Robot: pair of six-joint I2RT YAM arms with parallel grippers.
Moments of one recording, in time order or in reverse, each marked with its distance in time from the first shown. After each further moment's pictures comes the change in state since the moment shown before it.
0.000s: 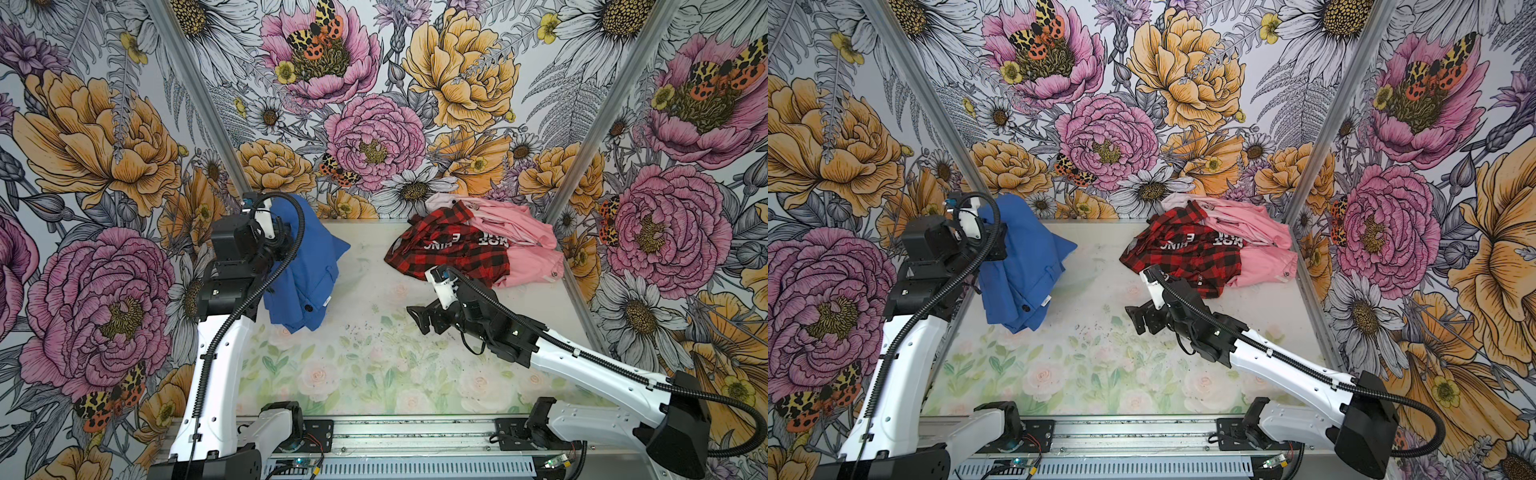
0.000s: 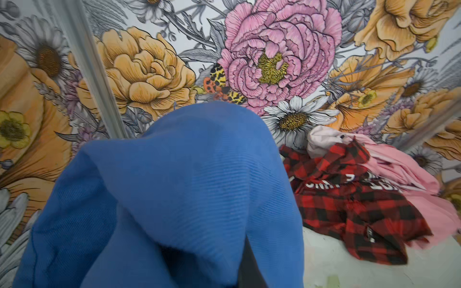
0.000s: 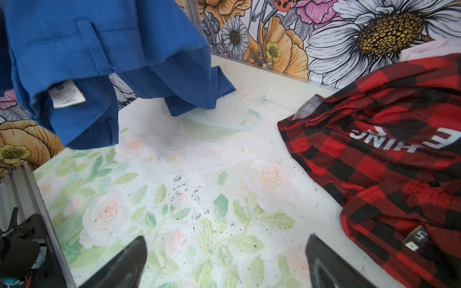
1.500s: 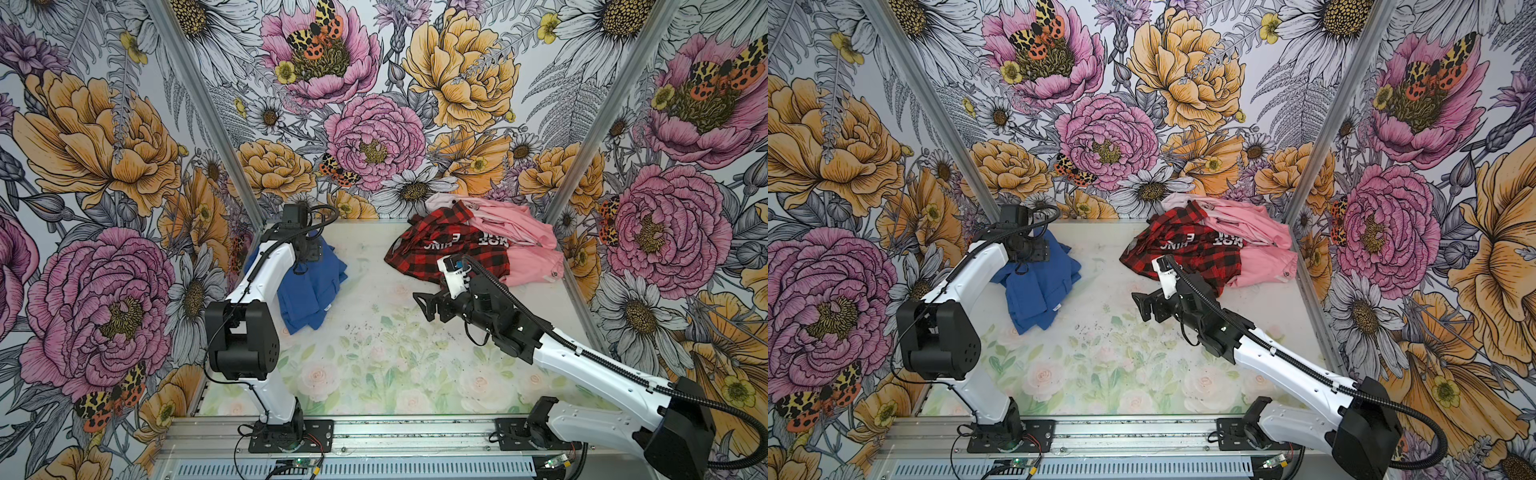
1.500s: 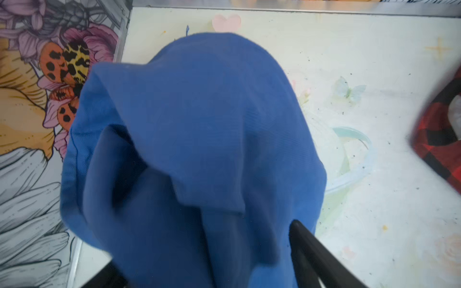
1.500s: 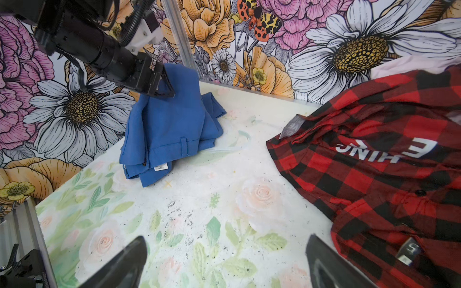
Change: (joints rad) left arm -0.059 0.626 0.171 -0.173 -0.356 0.086; right arm -0.089 -0.033 -0.049 0.100 -0.043 0.023
